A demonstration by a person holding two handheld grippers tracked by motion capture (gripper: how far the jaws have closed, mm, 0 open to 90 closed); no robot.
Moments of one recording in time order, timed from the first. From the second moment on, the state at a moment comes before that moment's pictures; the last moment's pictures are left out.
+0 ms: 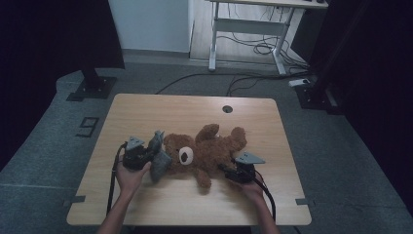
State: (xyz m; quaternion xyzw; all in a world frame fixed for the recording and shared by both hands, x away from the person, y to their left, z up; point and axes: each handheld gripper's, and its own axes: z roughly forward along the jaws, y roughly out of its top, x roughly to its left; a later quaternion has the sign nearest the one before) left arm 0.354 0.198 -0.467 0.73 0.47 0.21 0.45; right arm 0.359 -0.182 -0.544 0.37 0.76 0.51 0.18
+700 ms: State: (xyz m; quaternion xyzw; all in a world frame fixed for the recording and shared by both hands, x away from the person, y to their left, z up) left arm 0.368 -0.010 -0.462 0.83 0.32 0.19 0.42; right arm 0.359 -0.182 -0.544 0.37 0.76 0.51 0.18
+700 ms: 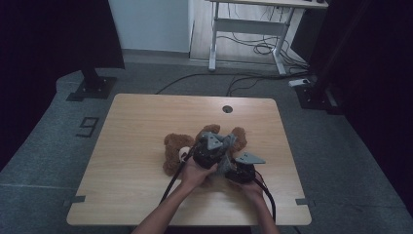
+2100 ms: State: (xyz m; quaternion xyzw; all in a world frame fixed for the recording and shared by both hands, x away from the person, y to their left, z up) left arm 0.364 0.182 -0.520 0.76 0.49 0.20 0.37; right arm 0.360 -0.180 -0.548 0.37 0.76 0.51 0.17
